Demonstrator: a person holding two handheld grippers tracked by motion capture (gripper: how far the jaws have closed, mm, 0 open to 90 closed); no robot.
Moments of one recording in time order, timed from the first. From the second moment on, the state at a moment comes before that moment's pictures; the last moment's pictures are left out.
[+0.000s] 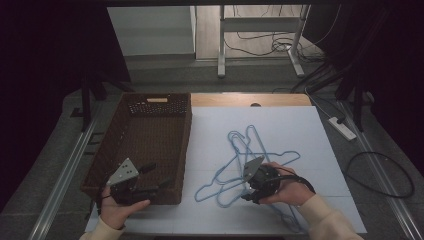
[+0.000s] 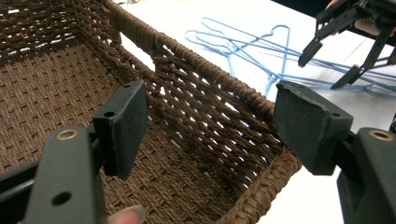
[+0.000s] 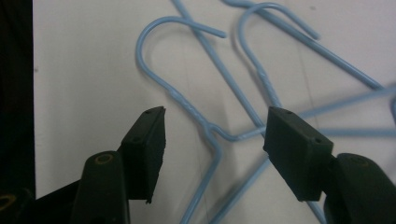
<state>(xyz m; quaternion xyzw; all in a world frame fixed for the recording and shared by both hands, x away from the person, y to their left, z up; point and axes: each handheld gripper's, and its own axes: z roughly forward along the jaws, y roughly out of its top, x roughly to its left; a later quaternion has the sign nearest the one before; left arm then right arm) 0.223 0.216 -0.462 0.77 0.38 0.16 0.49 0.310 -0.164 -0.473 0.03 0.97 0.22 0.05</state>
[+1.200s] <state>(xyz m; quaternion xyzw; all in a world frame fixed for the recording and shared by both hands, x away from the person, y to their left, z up) 0.223 0.215 -0.463 0.77 0.38 0.17 0.49 0.302 -0.128 -0.478 -0.14 0.97 0.12 0.13</state>
